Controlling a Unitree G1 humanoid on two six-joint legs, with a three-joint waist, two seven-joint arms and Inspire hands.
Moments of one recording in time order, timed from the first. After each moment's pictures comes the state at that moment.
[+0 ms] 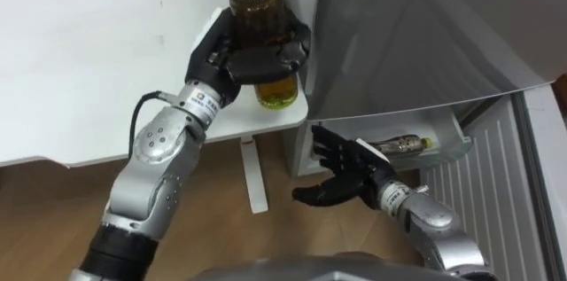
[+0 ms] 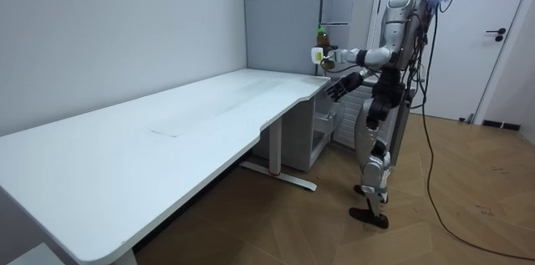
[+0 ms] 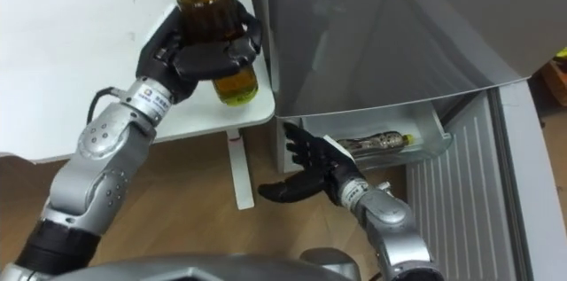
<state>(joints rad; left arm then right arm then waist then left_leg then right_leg) 0.07 0.23 -0.25 -0.08 -0.40 0.06 -0.17 0.18 -0.20 0.21 0.42 0.12 0.00 0.48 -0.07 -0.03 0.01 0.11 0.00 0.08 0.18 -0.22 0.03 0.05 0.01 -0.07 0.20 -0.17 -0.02</state>
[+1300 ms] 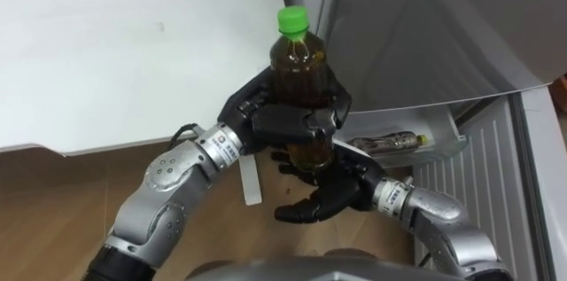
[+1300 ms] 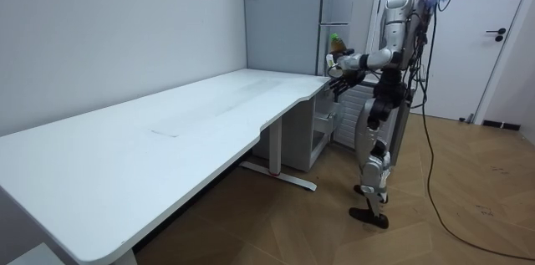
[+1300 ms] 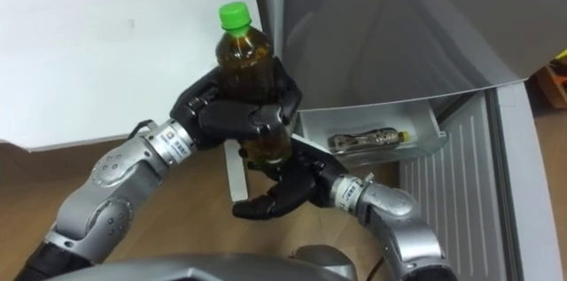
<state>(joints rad) 0.11 0.31 -0.39 -0.05 -0.56 0.06 -0.45 0.18 -0.27 0.26 0.30 0.31 0.05 0.75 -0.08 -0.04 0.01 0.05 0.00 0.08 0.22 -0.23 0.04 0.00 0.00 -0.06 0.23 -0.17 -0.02</state>
